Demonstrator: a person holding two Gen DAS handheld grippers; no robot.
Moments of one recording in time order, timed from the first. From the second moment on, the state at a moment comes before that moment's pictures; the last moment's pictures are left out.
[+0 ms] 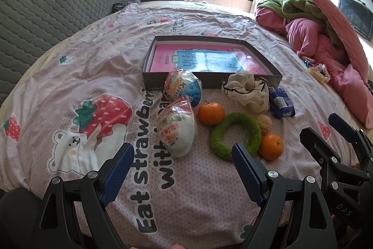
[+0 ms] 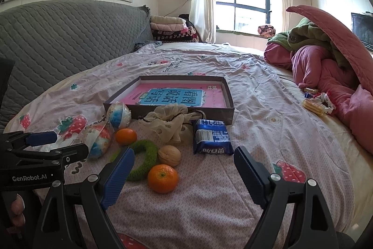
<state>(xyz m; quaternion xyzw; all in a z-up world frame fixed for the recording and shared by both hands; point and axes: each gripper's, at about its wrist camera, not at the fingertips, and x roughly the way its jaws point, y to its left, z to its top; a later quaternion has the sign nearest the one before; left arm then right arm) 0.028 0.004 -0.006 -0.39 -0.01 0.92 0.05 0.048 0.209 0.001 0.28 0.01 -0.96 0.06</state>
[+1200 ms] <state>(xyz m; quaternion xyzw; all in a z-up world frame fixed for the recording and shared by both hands) 0.018 0.001 -0.031 -0.44 -0.01 0.90 0.06 0.039 0.202 -0.036 0.36 0.04 -0.93 0.06</state>
